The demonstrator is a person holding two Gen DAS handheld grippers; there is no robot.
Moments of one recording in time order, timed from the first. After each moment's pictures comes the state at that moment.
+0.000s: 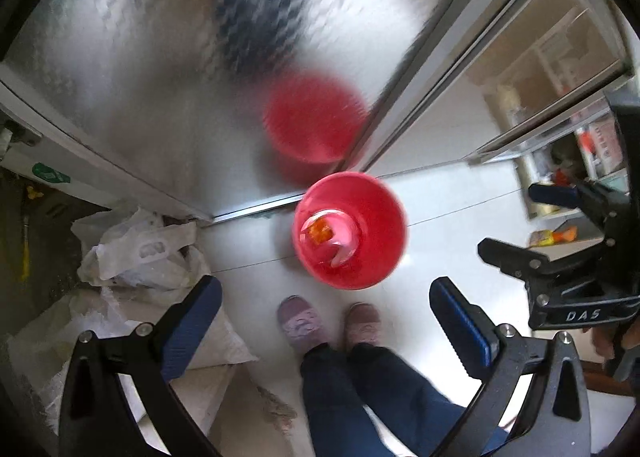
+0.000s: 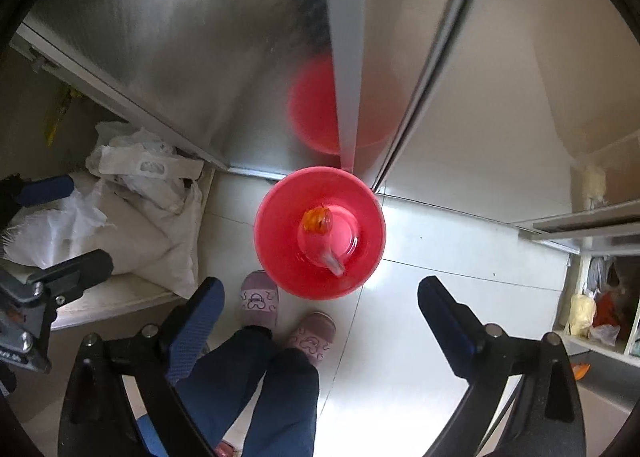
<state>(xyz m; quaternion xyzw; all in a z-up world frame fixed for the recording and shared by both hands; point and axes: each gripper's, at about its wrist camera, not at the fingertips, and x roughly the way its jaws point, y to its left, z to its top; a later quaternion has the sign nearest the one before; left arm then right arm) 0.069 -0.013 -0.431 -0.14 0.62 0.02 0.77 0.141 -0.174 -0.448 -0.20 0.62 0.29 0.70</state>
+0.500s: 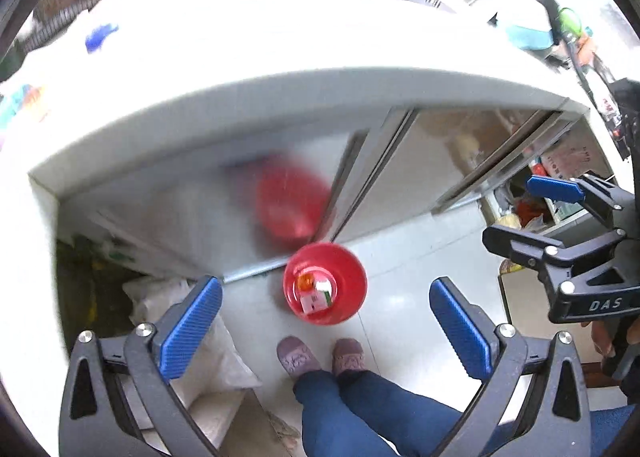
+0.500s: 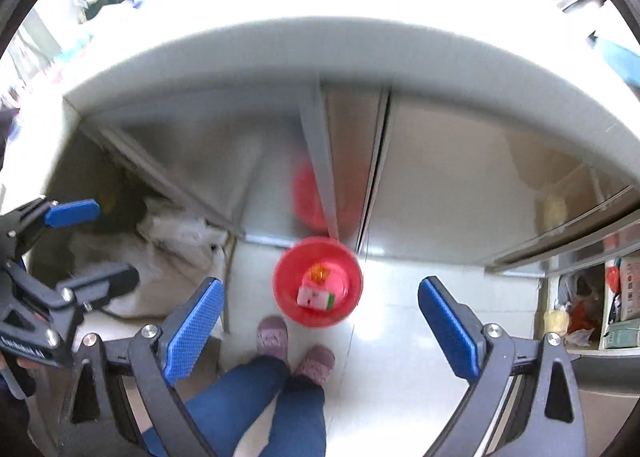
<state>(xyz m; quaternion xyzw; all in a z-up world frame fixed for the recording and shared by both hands) 0.066 -0.030 -0.232 -0.10 0.54 0.01 0.83 0.132 -0.199 -0.251 -0.15 0.53 0.30 0.78</state>
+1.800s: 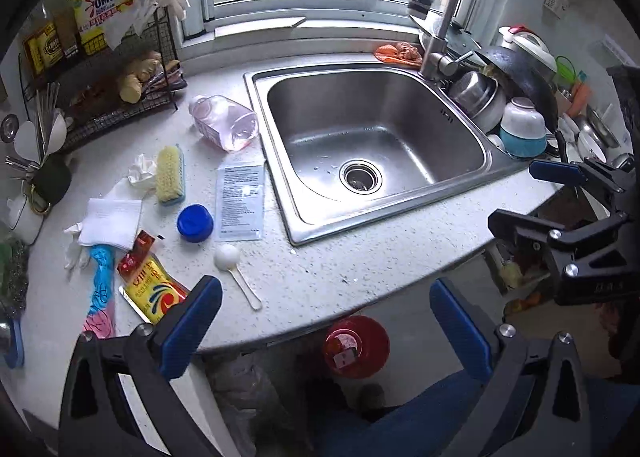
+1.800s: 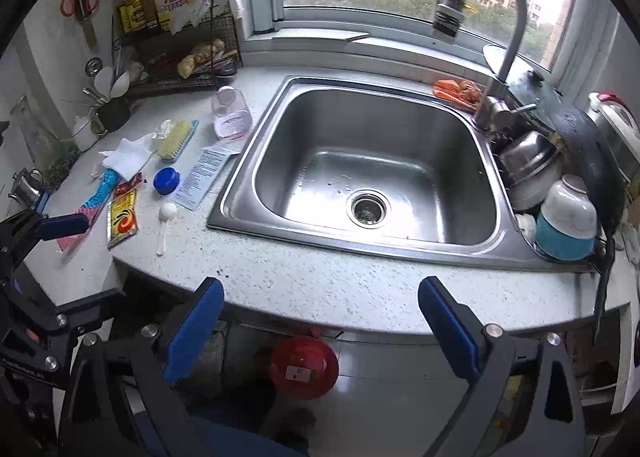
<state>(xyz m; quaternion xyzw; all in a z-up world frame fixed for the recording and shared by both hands) 0.135 0.076 -0.068 -0.08 0.49 0.02 0.87 0.187 -0.122 -0.094 -0.17 0.44 0.30 0.83</state>
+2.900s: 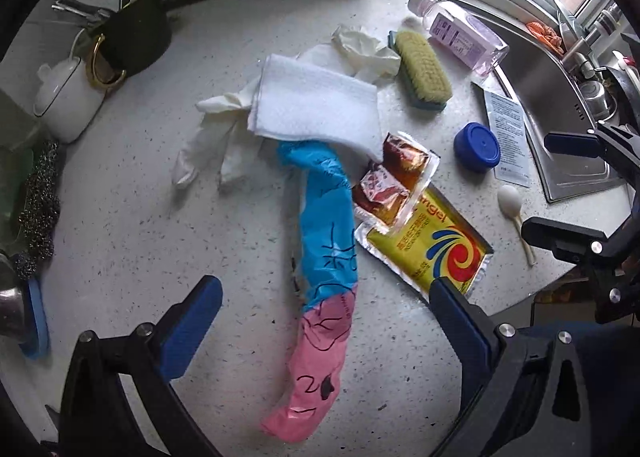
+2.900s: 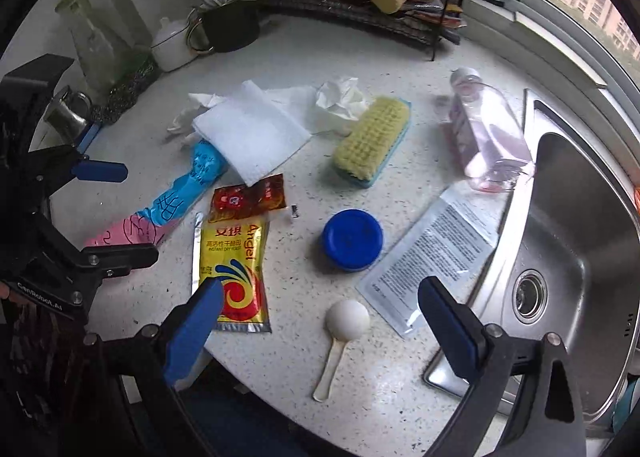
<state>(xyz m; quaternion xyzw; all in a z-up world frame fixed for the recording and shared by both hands) 0.086 0.328 -0.171 -0.15 0.60 0.10 0.78 0.179 0.134 -0.168 -0.28 0.49 0.46 0.68</state>
